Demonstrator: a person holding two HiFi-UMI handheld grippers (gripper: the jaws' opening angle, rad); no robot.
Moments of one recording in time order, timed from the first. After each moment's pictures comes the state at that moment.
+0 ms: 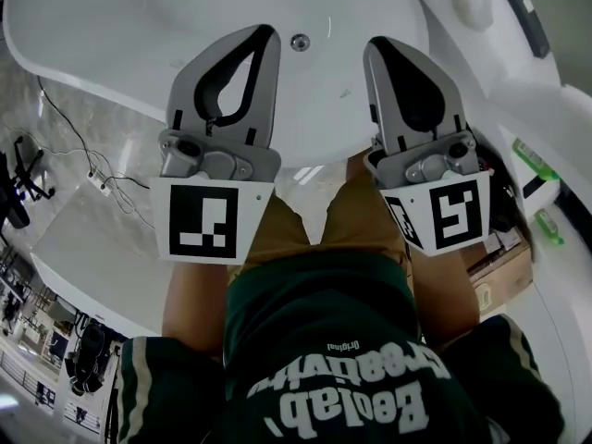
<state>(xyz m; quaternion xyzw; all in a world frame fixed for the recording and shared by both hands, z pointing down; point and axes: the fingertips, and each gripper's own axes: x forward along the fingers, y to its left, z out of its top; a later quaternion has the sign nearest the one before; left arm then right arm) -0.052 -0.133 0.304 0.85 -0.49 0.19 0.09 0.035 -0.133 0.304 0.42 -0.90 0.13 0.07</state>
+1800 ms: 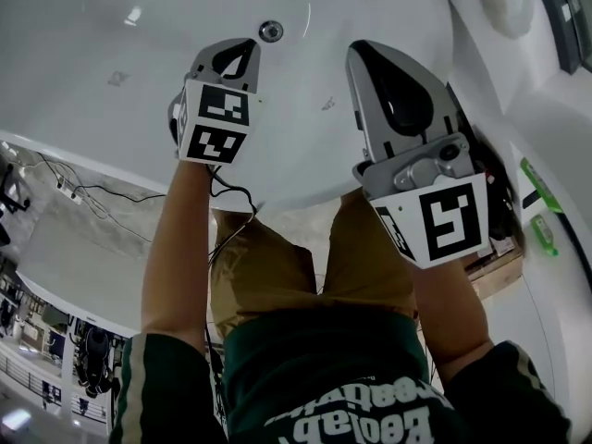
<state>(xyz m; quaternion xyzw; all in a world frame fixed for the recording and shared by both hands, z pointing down) -0.048 -0.128 0.667 0.78 -0.37 0.43 0.28 0.052 -0.164 0.492 0.39 -0.88 0.21 0.16</state>
